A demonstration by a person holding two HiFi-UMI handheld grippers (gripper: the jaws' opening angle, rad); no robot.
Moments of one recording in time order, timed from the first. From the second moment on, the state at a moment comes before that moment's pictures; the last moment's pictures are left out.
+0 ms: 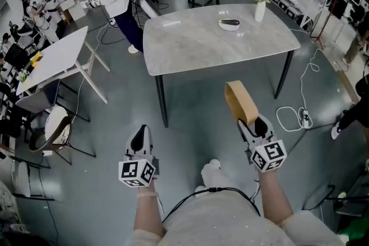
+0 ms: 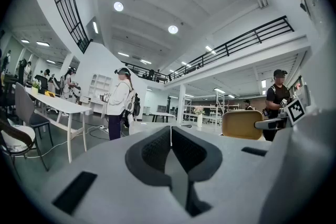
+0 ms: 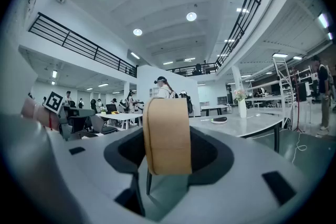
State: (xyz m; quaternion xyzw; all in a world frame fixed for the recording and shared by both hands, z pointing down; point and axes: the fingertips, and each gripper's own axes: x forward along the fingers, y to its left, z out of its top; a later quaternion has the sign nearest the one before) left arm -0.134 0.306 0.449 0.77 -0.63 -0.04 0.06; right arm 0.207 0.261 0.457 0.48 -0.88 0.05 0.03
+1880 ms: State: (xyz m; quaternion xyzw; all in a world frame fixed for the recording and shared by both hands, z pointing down) left arm -0.163 0.239 0.449 0.76 -0.65 0.00 0.06; right arm 0.187 0.179 0.451 0.47 -0.88 0.08 -0.01
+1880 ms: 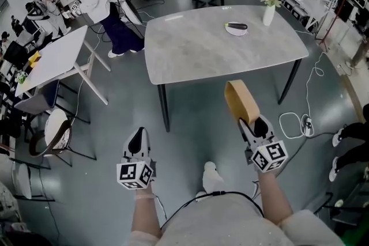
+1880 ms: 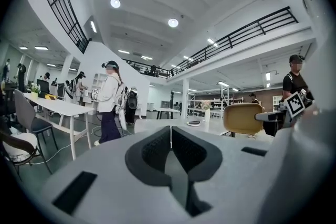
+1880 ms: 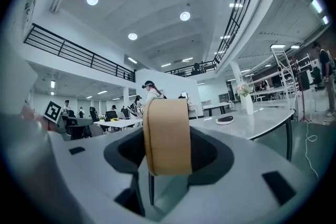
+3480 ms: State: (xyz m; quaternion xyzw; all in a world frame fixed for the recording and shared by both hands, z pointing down) left arm -0.138 0.085 0.466 0.74 -0.67 0.01 0.08; right arm 0.193 0.004 0.485 0.43 -0.89 0.12 -0.01
